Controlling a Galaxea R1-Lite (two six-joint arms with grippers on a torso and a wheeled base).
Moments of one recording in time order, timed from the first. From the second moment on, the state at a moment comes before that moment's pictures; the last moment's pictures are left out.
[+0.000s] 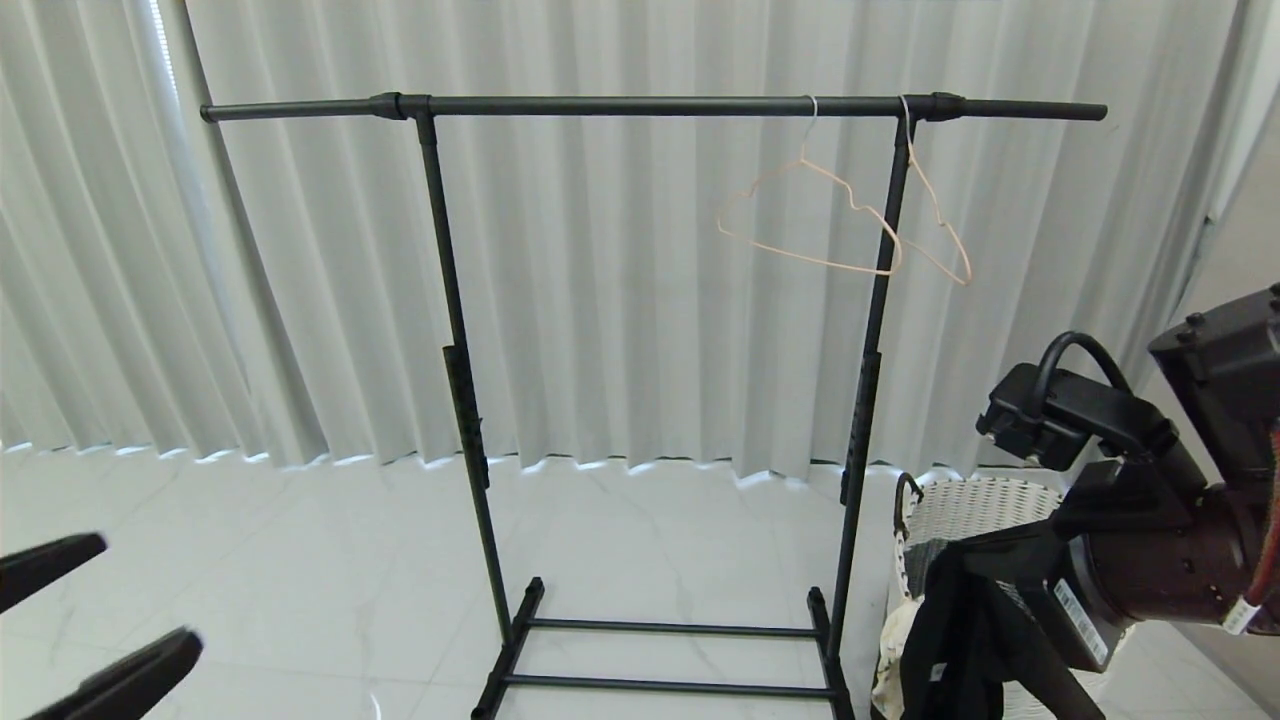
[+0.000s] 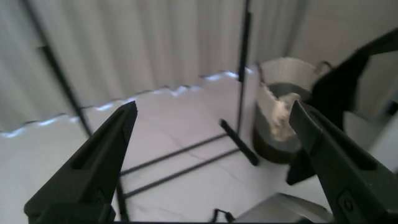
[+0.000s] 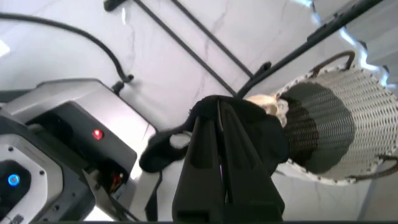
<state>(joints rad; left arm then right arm) -0.14 0.65 -0.51 0.00 -0.40 0.04 0.77 1.37 -0.98 0.36 -0.10 -0.04</state>
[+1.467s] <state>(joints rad) -0.90 2.06 -0.91 -0.59 -0.23 -0.08 0.87 1.35 -0.98 0.20 -0.08 0.06</state>
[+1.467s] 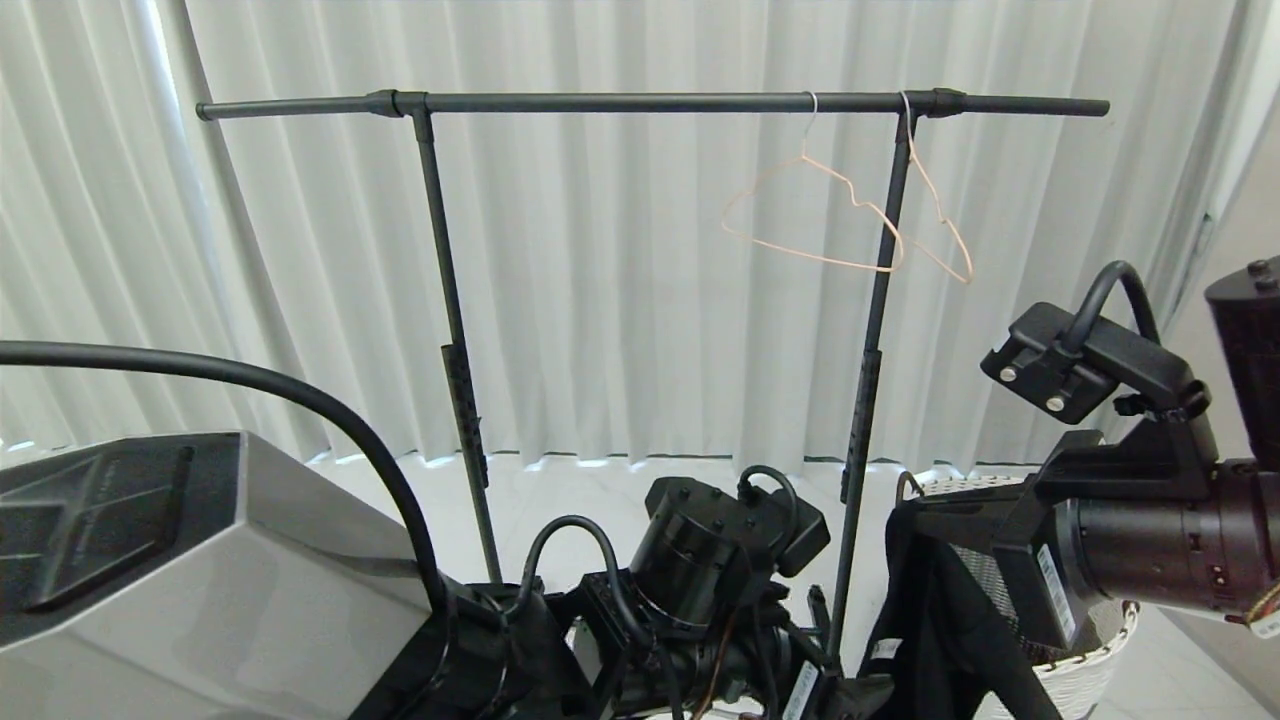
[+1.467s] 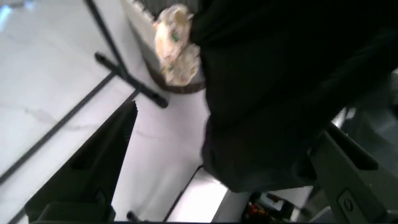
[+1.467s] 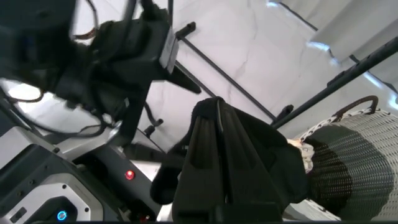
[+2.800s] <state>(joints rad) -0.92 1.84 -0.75 -0.53 -0.18 -0.18 0.74 1.33 -0.94 0.20 -0.08 0.06</state>
